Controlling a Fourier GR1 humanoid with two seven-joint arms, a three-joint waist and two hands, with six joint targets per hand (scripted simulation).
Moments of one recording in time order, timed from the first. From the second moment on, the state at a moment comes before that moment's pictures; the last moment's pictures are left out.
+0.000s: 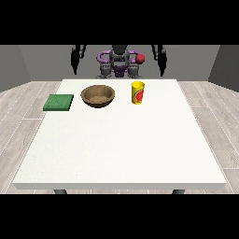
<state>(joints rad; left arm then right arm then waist) 0.00 0.11 -0.02 -1.55 -0.01 0.01 0.00 0.00 -0.12 -0.01 -1.55 0.01 0.02 0.01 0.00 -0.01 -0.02</state>
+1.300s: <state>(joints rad) -0.38 0.04 0.07 -1.52 0.15 0.07 -0.07 -0.38 -0.01 0.23 -1.74 0.00 -0.36 0.17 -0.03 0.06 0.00</state>
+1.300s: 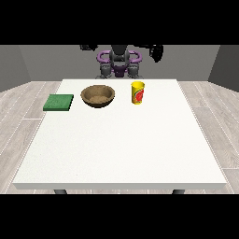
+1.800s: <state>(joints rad) -0.28 0.02 0.01 -1.38 0.11 0.05 -0.35 -0.44 -0.11 0.06 -1.61 -0.02 -0.28 0.06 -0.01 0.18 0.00</state>
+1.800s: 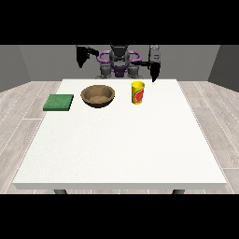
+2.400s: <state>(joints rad) -0.34 0.02 0.04 -1.05 0.08 0.05 -0.60 -0.52 -0.17 -0.05 -1.47 -0.04 -0.22 0.03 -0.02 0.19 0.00</state>
